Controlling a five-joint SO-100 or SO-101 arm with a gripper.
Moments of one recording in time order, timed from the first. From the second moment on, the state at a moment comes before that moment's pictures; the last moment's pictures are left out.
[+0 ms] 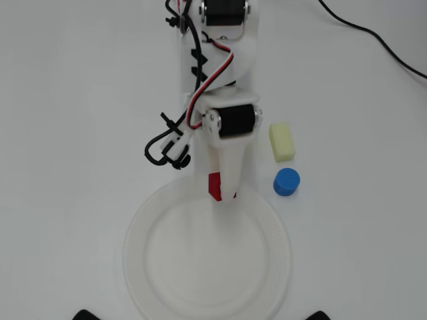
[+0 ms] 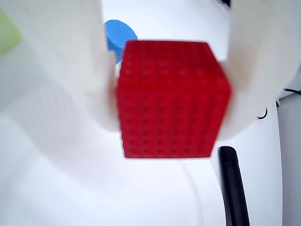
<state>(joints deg) -9.5 91.5 107.8 22.1 -16.4</state>
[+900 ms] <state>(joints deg) -9.5 71.7 90.5 35.2 -21.8</state>
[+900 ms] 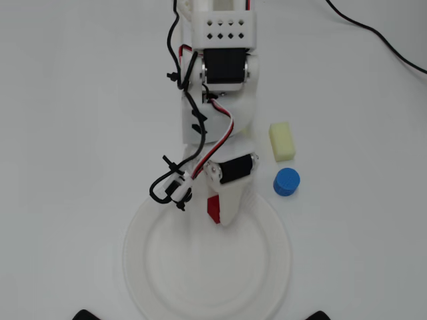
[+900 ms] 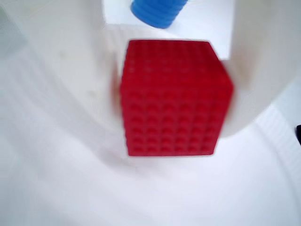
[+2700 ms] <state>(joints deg) -1.6 186.9 166.4 70.4 -4.1</state>
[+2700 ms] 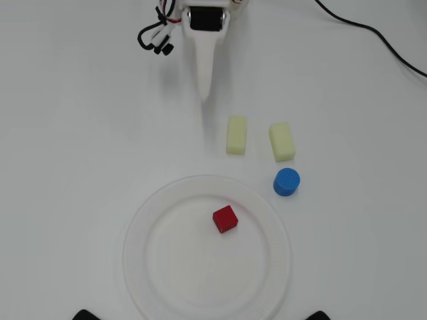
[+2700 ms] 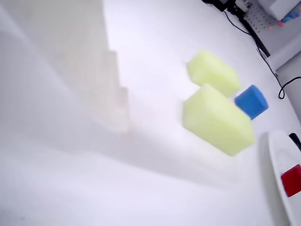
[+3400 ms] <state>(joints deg) -4.0 187.2 175.6 71.6 -2.6</state>
